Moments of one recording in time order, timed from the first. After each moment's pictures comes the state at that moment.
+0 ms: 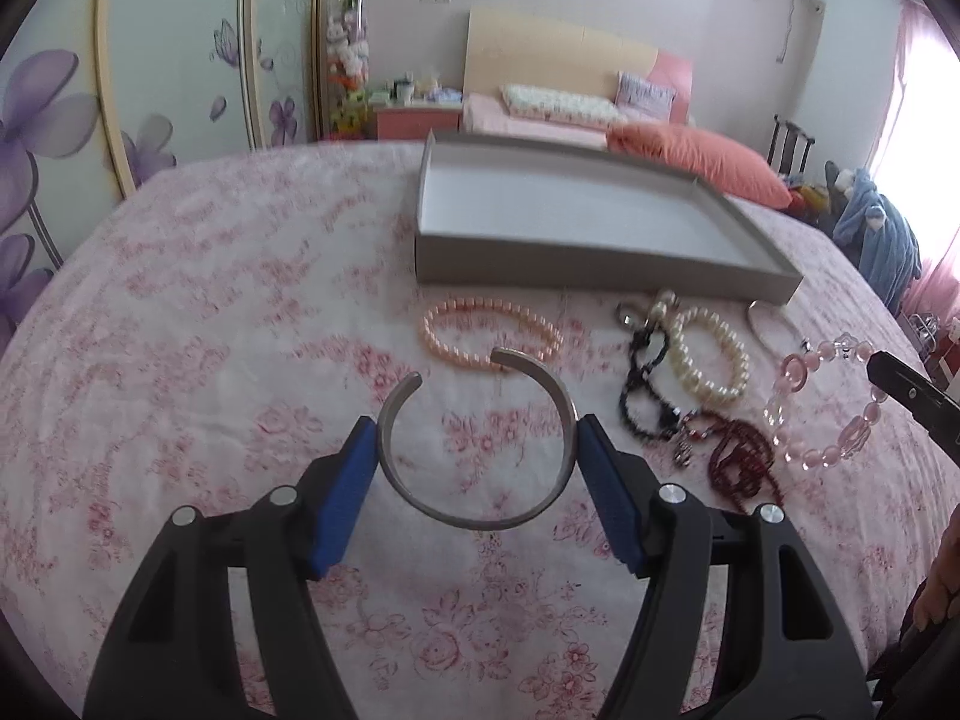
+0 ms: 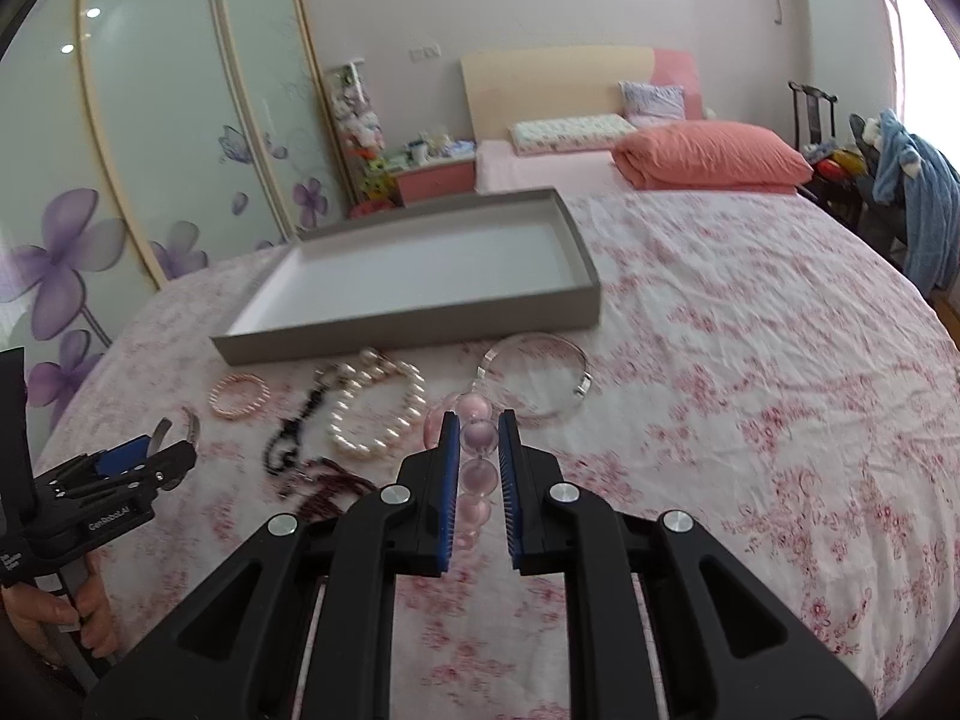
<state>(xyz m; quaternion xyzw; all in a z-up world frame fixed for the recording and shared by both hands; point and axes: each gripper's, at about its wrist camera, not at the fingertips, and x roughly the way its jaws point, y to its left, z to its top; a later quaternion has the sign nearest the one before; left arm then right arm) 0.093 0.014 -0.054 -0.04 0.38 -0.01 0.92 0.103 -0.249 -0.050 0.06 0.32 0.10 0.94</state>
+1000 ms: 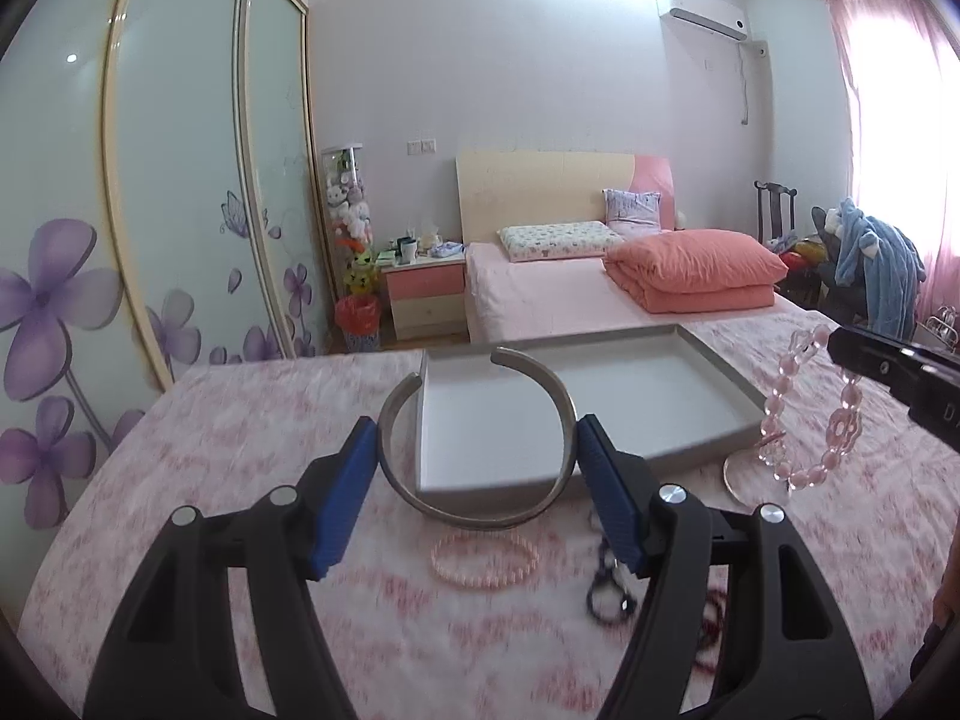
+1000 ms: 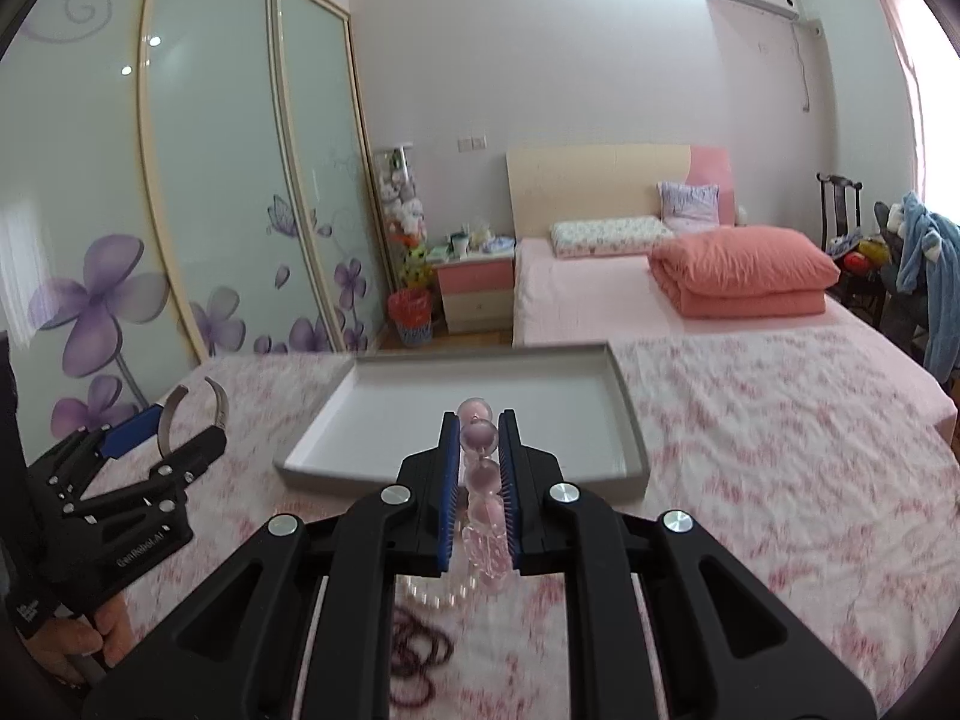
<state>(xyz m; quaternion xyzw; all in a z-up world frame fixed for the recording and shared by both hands) 0.111 -0.017 0.035 0.04 0.22 0.01 0.97 0.128 -0.230 0.023 0.05 0.21 0.13 0.97</state>
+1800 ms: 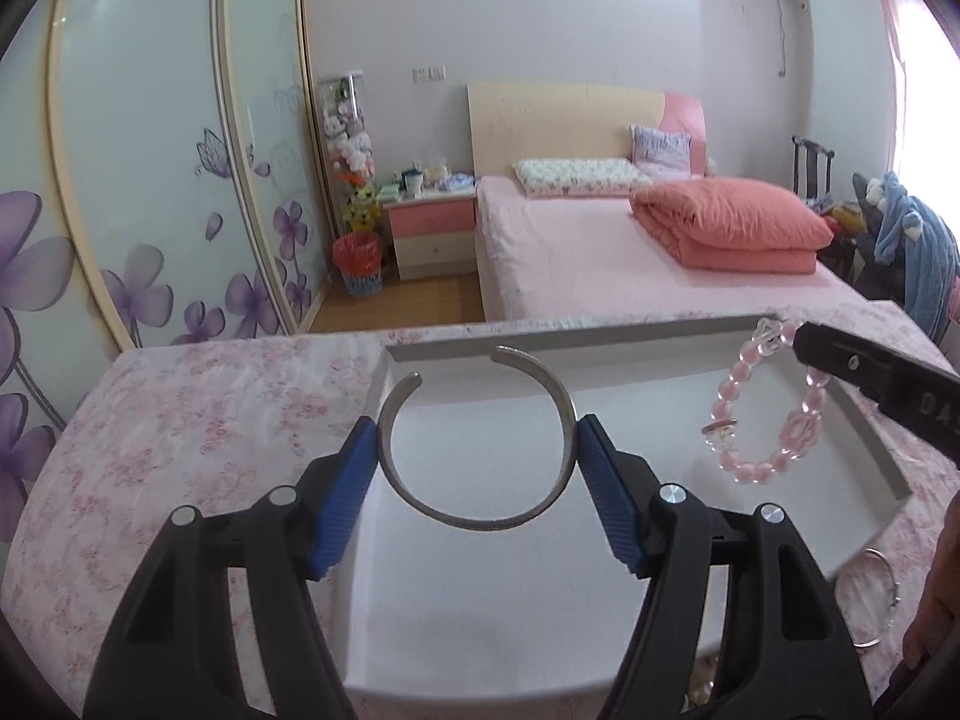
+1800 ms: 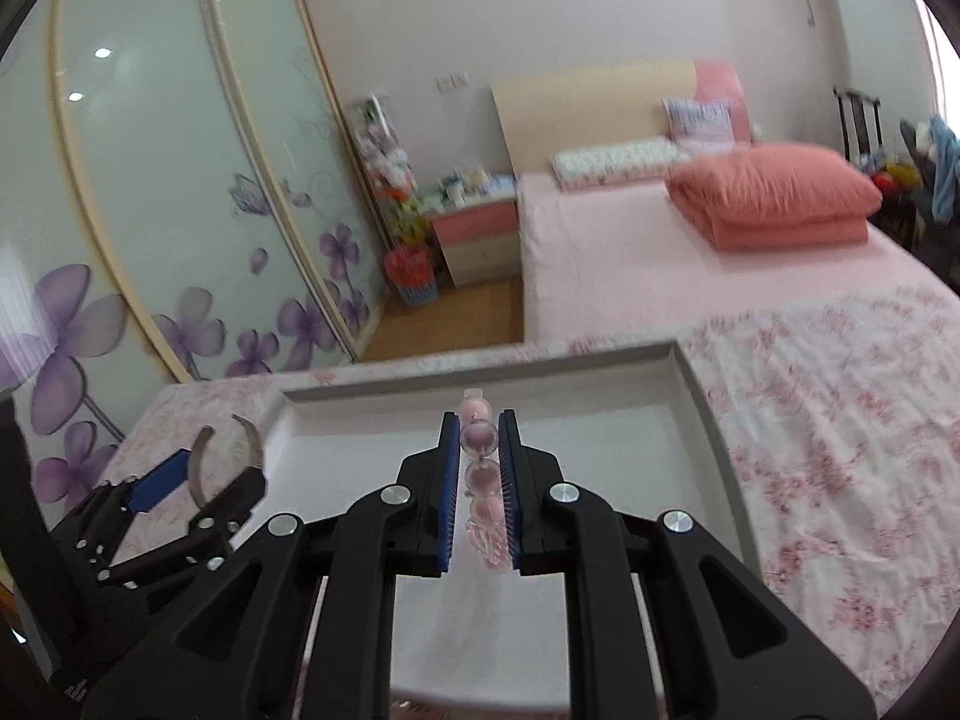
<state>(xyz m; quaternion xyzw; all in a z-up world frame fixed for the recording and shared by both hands) 0.294 -0.016 -0.024 0.03 0.31 0.02 0.95 0.308 -0.215 -0.036 0.10 0.32 0.13 0.93</state>
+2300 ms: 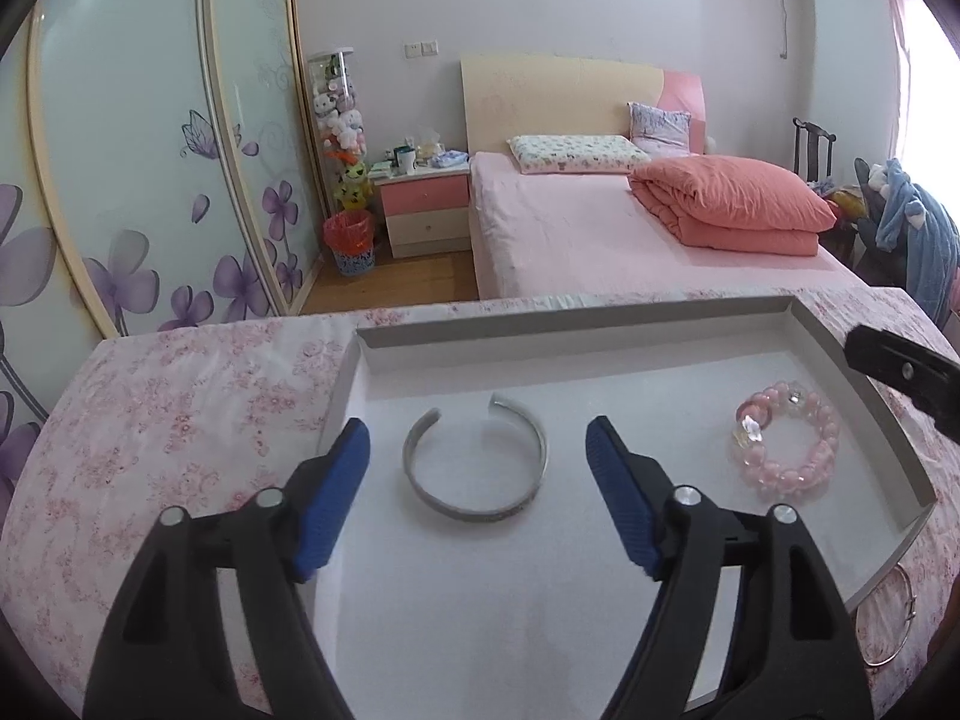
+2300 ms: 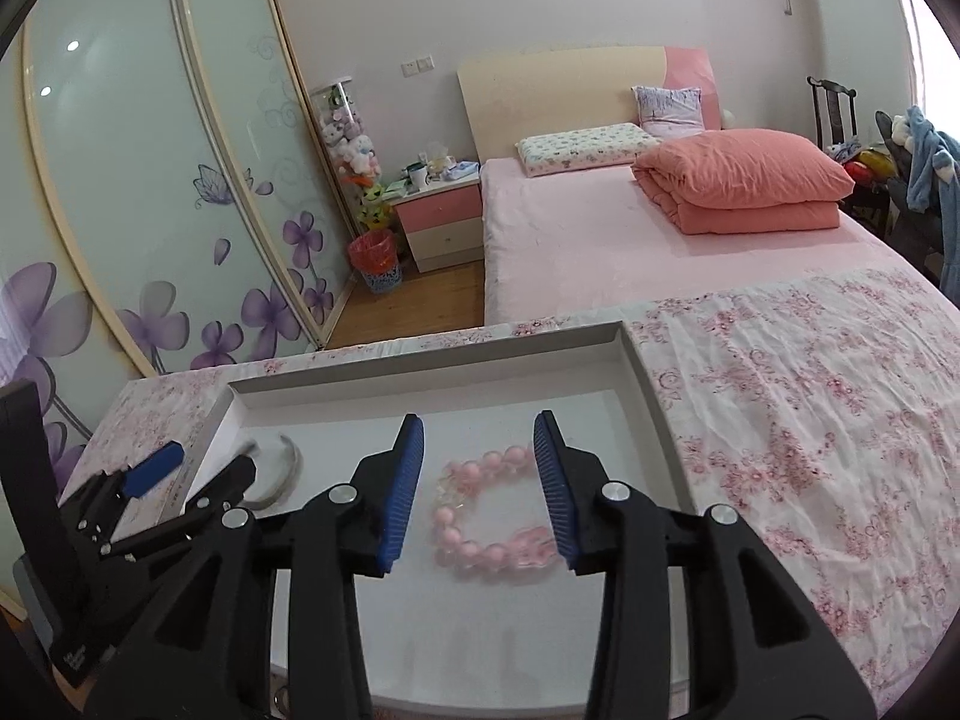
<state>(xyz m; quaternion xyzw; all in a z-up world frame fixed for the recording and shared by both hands) 0.318 -0.018 -0.038 0.03 0.33 0.02 0.94 0.302 -0.230 -0.031 0.09 0.32 0.10 0.94</state>
